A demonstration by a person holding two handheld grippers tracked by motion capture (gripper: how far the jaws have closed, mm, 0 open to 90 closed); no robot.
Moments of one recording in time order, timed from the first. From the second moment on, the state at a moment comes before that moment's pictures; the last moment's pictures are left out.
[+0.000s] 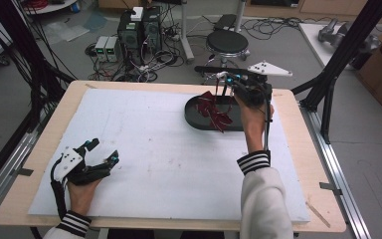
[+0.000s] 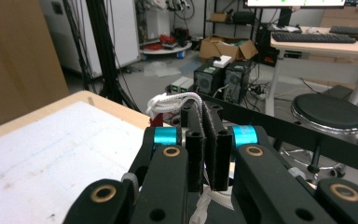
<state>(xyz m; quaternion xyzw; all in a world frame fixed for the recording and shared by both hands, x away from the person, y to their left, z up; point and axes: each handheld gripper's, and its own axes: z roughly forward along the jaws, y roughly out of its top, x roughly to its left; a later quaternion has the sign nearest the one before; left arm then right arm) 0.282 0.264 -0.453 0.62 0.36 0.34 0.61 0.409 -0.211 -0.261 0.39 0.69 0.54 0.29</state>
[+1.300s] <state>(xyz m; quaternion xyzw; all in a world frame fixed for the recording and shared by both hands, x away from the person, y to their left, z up) 0.281 0.263 -0.453 0.62 0.37 0.34 0.61 0.497 -0.207 -0.280 0.41 0.70 0.48 0.32</state>
